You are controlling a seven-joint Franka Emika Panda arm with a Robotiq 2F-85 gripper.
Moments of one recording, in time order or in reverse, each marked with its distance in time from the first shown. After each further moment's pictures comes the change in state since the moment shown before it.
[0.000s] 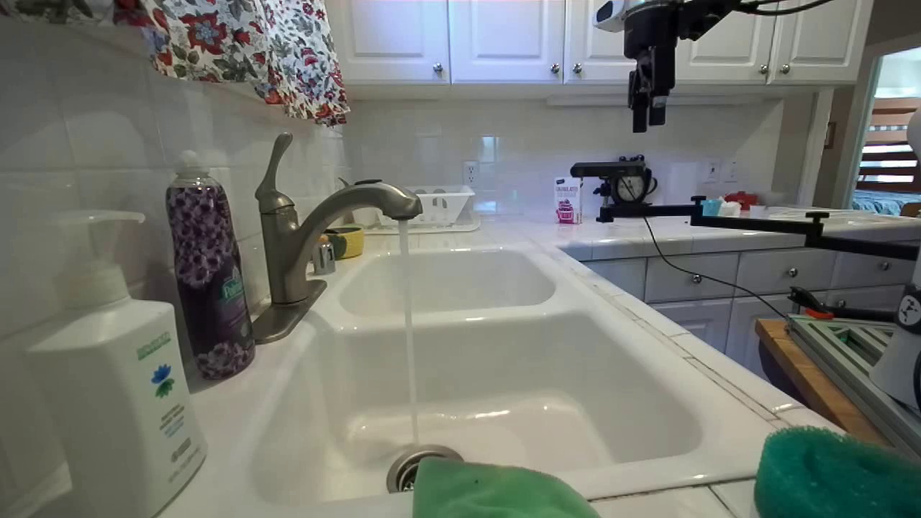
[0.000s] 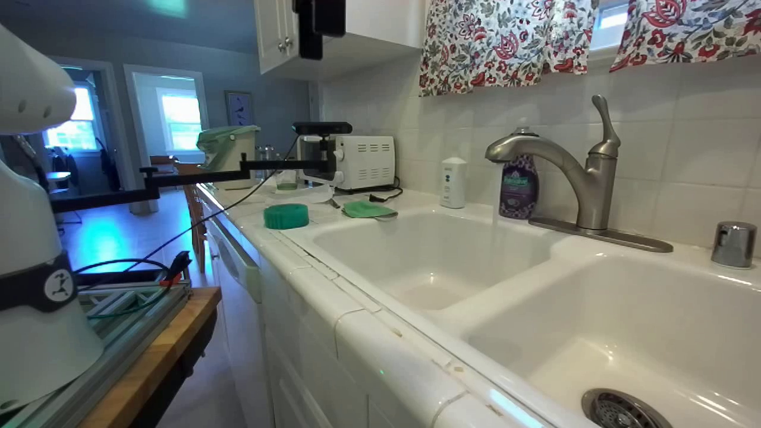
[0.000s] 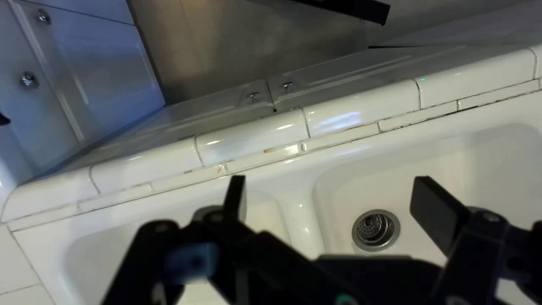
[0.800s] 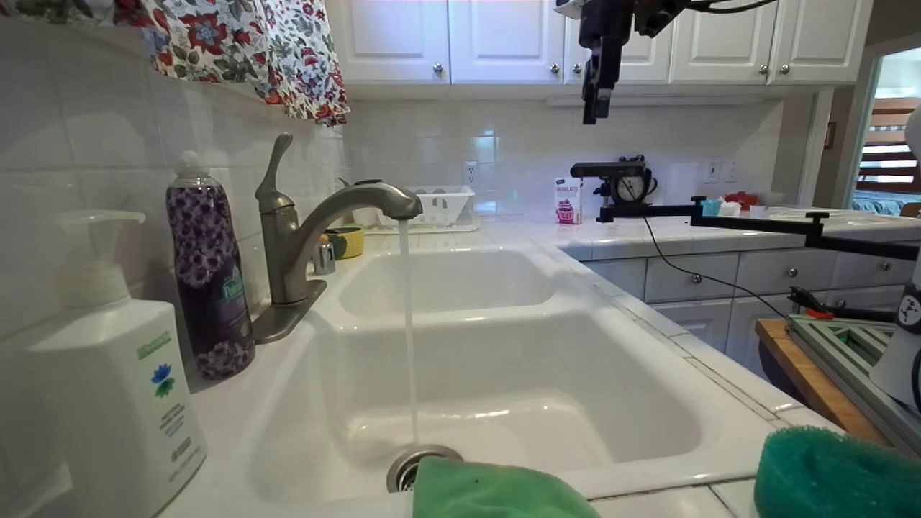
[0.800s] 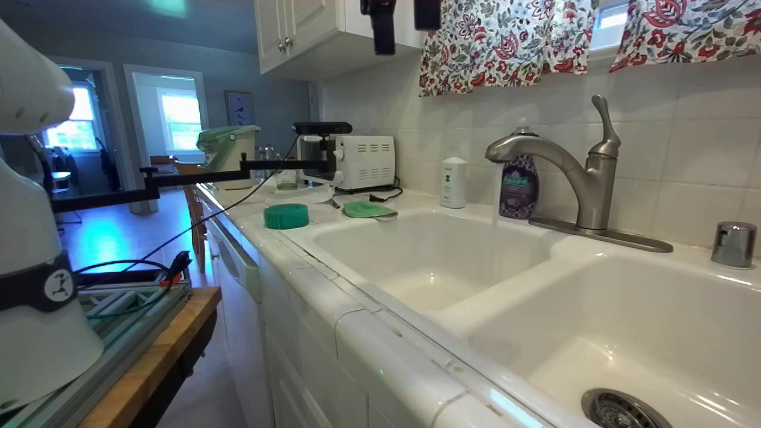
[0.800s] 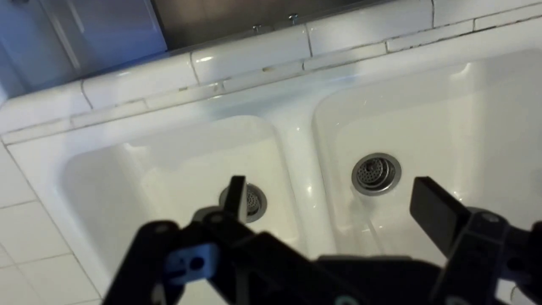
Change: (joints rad) arm 0.025 0.149 0.054 0.129 0.059 0.130 0.012
